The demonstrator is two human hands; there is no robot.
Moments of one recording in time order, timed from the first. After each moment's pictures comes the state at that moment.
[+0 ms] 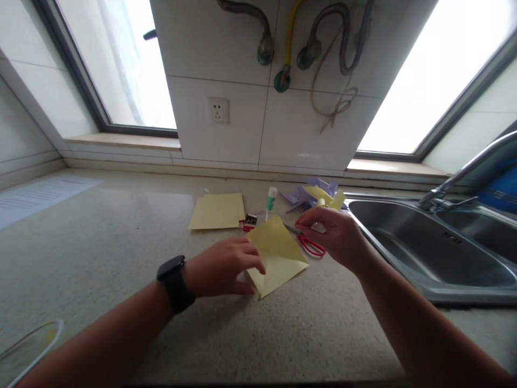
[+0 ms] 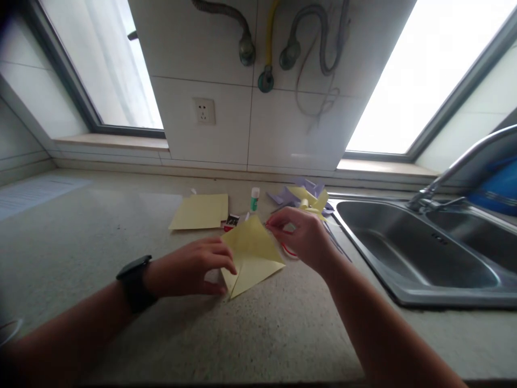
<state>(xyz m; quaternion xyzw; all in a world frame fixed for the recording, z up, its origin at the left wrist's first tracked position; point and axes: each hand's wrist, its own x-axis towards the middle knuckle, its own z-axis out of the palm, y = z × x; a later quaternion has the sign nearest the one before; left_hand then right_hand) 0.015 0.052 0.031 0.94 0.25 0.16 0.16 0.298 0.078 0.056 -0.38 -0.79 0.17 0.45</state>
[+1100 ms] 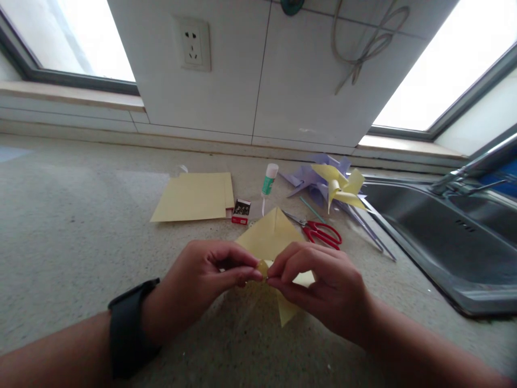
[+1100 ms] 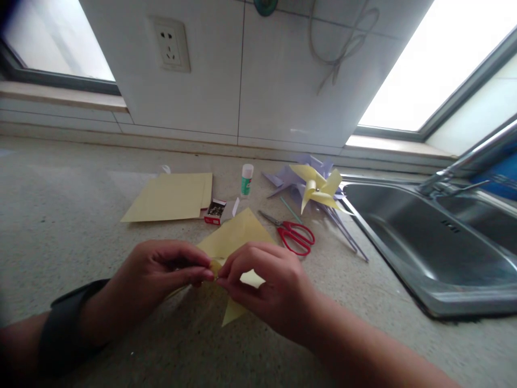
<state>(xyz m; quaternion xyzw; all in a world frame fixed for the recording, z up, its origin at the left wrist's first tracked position) 0.028 0.056 -0.007 0.69 0.40 0.38 0.48 0.252 0.048 0.016 -0.26 -0.83 0.25 0.43</state>
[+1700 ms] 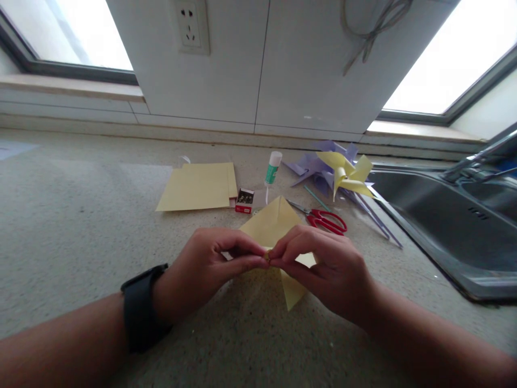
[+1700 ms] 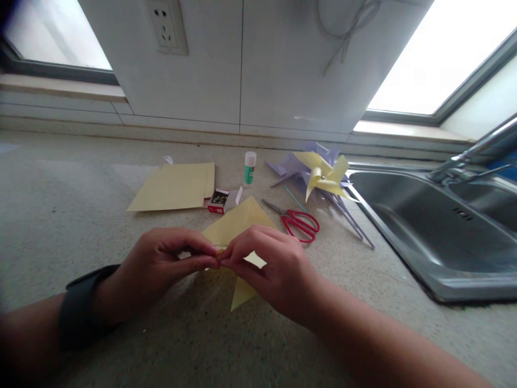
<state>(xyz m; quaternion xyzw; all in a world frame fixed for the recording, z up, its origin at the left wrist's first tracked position) 0.026 0.054 -0.003 0.75 0.35 0.38 0.41 0.252 0.048 0.013 -0.27 -0.83 0.24 0.42</state>
